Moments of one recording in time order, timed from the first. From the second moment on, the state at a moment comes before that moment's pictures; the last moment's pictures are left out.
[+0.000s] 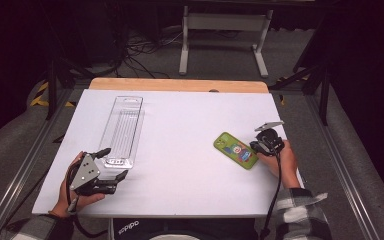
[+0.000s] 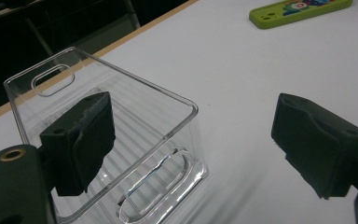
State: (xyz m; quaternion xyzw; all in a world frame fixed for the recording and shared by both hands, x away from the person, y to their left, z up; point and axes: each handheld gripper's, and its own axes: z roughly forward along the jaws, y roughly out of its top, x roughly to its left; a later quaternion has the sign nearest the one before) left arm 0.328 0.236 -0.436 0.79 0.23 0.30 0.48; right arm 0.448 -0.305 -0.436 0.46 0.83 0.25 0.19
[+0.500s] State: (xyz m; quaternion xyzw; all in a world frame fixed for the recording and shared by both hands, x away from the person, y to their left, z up) left arm 0.330 0.238 -0.434 0.79 0.23 0.30 0.48; right arm 0.443 -0.283 -0.402 0.43 0.81 0.32 0.23
